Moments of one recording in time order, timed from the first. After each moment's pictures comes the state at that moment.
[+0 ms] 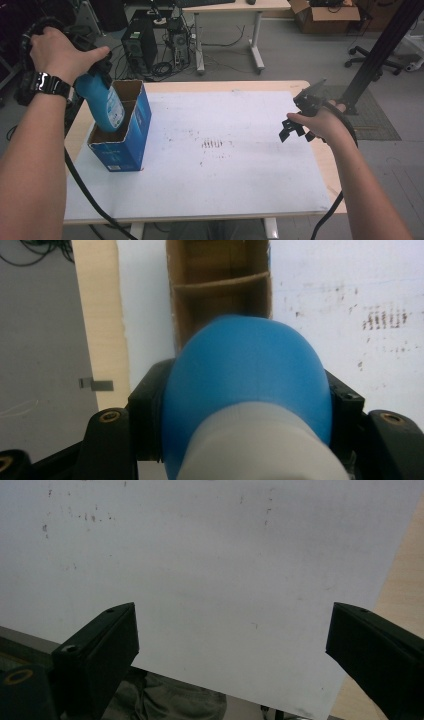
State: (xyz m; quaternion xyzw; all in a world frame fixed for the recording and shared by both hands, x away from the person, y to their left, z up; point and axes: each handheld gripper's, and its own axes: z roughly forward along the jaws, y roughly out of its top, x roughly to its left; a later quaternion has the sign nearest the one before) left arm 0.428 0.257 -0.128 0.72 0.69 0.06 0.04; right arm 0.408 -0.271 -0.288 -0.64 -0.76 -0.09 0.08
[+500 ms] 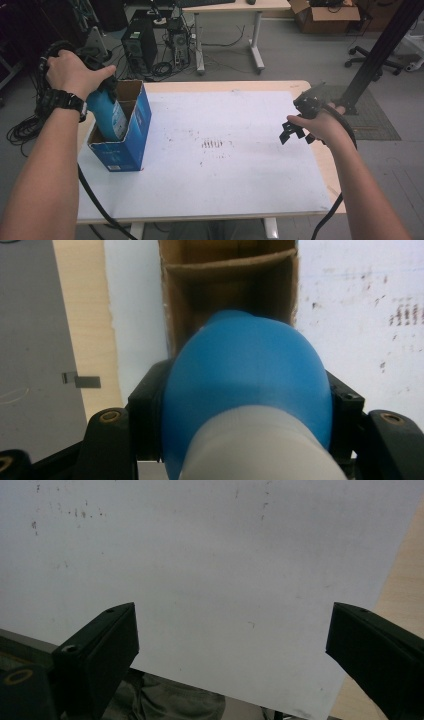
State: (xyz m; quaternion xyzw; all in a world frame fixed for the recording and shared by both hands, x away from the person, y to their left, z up) left arm 0.438 0.263 -0.181 0.71 0.70 0.04 0.02; right arm 0.408 -0.273 -0.297 -0.64 -0.76 -0.08 0.08
